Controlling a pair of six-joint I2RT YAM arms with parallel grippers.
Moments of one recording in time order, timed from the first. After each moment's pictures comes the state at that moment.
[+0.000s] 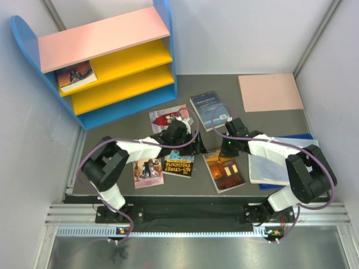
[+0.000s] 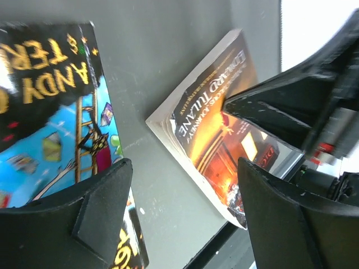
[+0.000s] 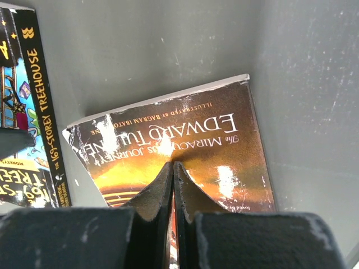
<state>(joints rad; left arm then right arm) -0.73 1.68 0.88 0.11 0.31 -0.77 0.49 1.50 0.77 -0.36 -0.08 0.59</state>
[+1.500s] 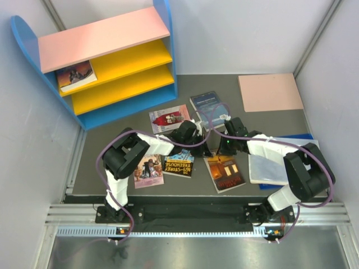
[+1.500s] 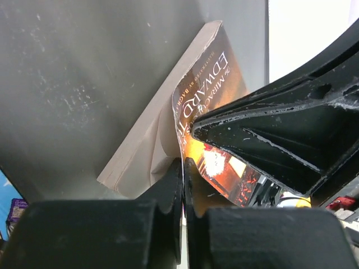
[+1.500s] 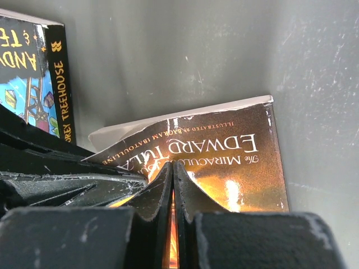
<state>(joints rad) -0.77 1.94 1.02 0.24 0.48 -0.81 0.49 1.52 0.77 -0.29 -0.11 0.60</state>
